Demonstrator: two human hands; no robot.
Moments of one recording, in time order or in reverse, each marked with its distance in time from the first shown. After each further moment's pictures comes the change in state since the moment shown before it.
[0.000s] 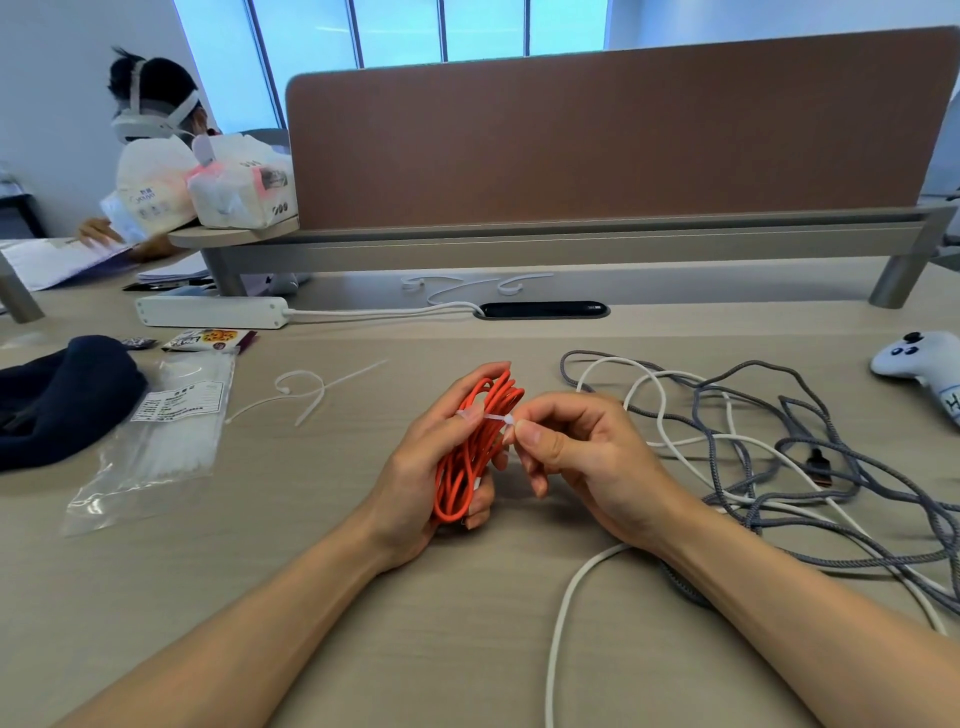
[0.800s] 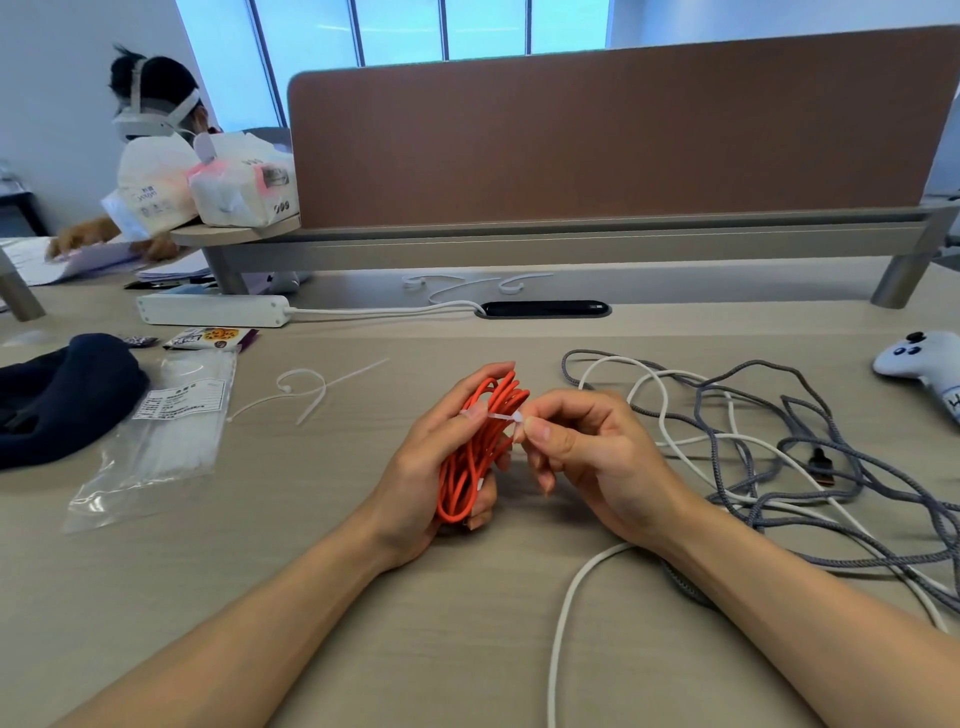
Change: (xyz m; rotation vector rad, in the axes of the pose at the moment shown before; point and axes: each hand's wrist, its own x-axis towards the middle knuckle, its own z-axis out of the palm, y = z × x) left_hand 0.001 -0.001 0.000 0.015 -0.007 0.008; right_hand 0.000 -0.001 -0.002 0.042 0.018 0.015
